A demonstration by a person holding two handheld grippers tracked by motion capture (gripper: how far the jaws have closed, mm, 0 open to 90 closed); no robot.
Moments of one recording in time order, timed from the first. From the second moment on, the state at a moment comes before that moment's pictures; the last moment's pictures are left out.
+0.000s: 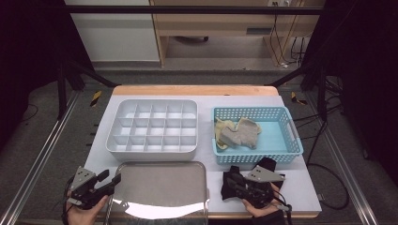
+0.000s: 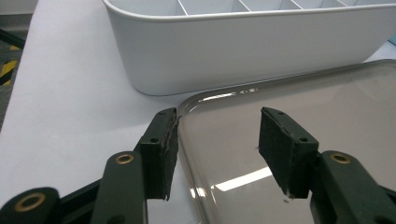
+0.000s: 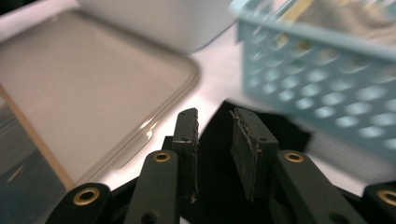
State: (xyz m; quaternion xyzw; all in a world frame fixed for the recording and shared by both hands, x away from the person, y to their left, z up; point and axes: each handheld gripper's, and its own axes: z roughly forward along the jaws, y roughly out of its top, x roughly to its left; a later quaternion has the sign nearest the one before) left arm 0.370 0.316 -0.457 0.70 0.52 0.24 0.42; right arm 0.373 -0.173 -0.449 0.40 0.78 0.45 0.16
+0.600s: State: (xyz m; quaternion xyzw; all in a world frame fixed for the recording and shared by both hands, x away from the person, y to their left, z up) left arm 0.369 0.316 -0.456 0.70 0.52 0.24 0.42; right arm 0.377 -0.151 -0.483 0.41 0.81 0.39 0.15
